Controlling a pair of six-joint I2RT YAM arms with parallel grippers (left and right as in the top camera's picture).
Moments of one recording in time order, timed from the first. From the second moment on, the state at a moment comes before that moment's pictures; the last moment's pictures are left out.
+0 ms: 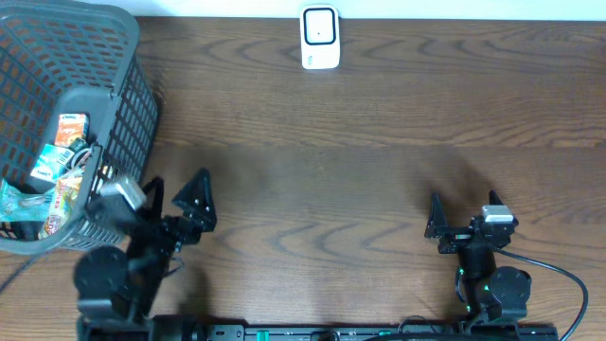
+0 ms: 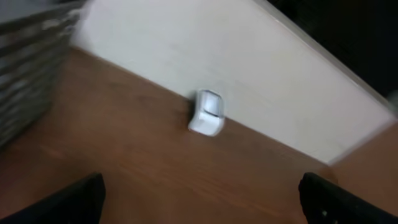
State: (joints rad) left arm 0.00 0.39 0.64 -0.42 0.26 -0.56; right arm 0.02 0.02 0.01 -0.07 -0.03 0.04
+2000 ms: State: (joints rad) left arm 0.00 1.21 1.51 -1.17 0.60 -0.48; right arm 0.02 0.02 0.01 -0.07 -0.03 0.04
